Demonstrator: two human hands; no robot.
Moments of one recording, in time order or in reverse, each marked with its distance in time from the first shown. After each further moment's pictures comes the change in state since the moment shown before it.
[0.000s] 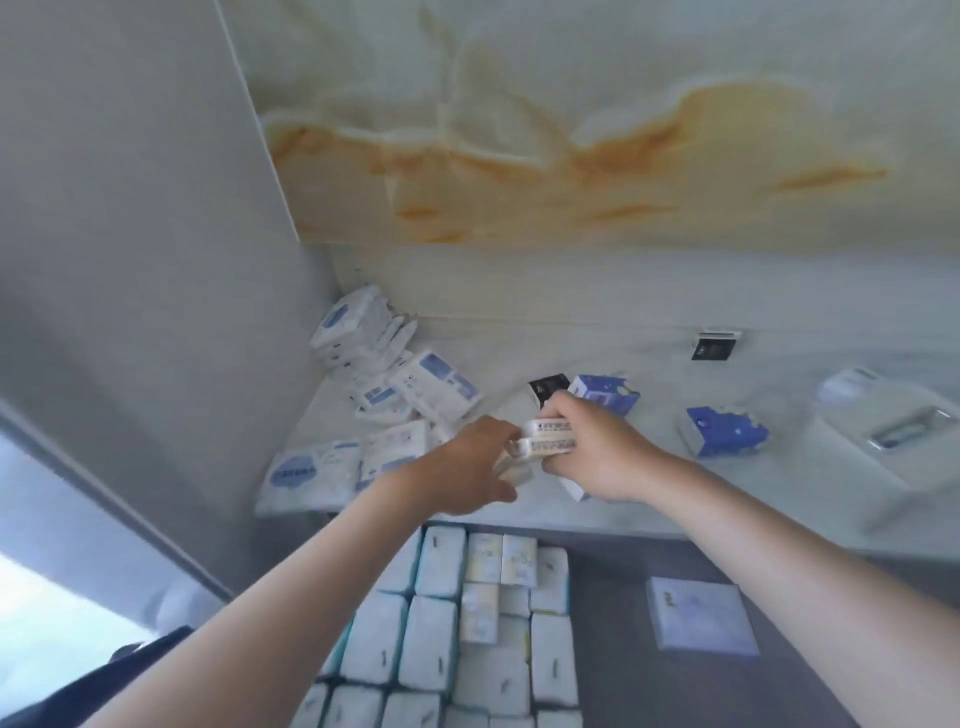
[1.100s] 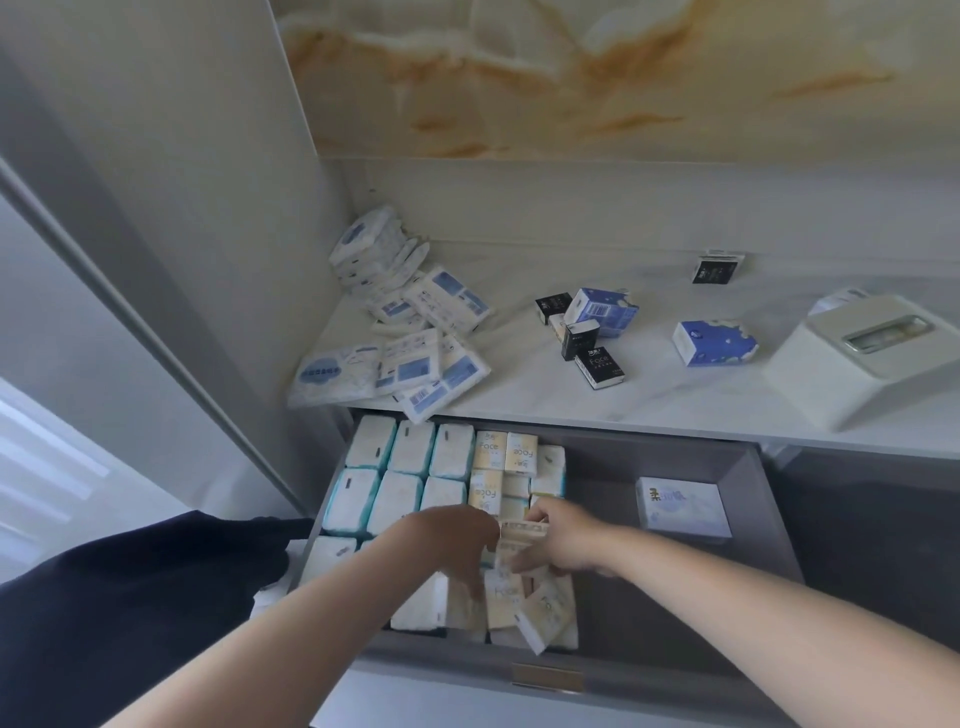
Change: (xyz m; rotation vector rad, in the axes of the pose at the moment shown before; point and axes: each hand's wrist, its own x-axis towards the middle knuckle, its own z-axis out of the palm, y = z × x) left_hand -0.103 -0.014 0.133 0.325 -0.598 -0.166; right_hand -0.115 0.036 0.155 0.303 -0.495 0.418
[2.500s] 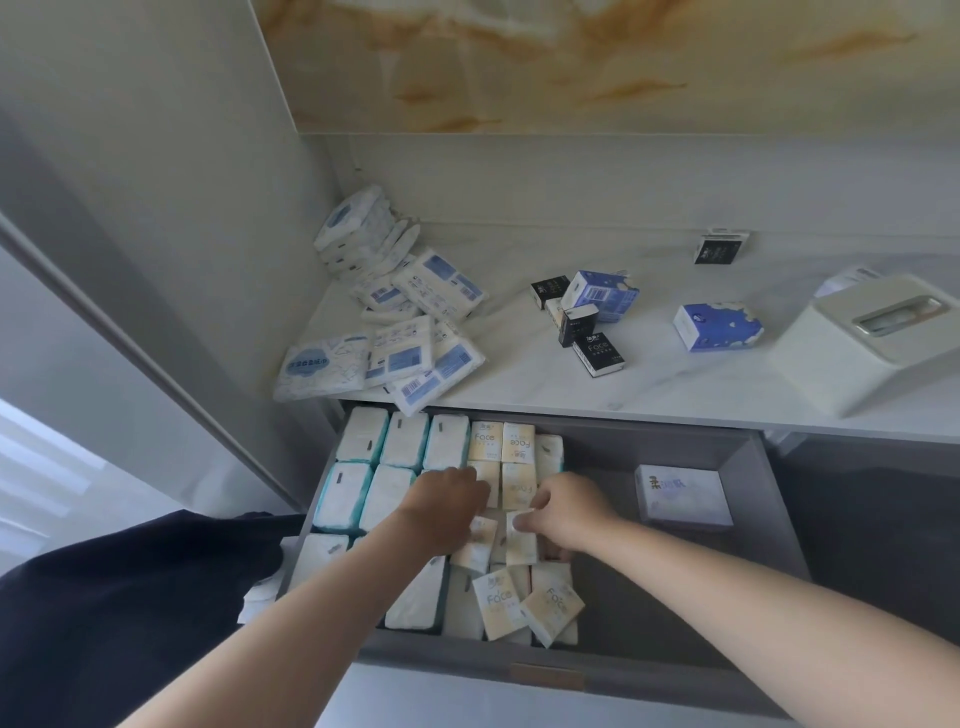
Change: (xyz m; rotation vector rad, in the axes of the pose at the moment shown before) left_hand 0.020 -0.018 0.005 0.209 0.425 -0.012; right_hand 0.006 -0.002 -0.008 -0.136 0.228 -0.002
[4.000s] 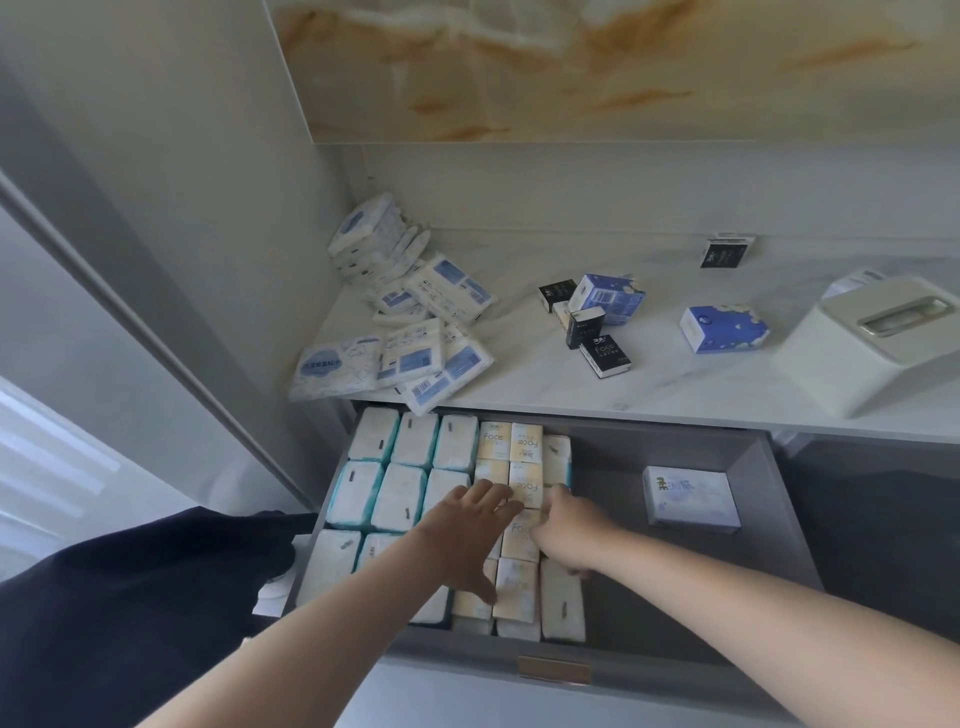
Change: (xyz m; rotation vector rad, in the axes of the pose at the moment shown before) left_hand -0.012 0.013 0.024 0.100 -0.024 0.171; right_hand -0.016 -0.008 0.012 -0.113 -0.056 0.093
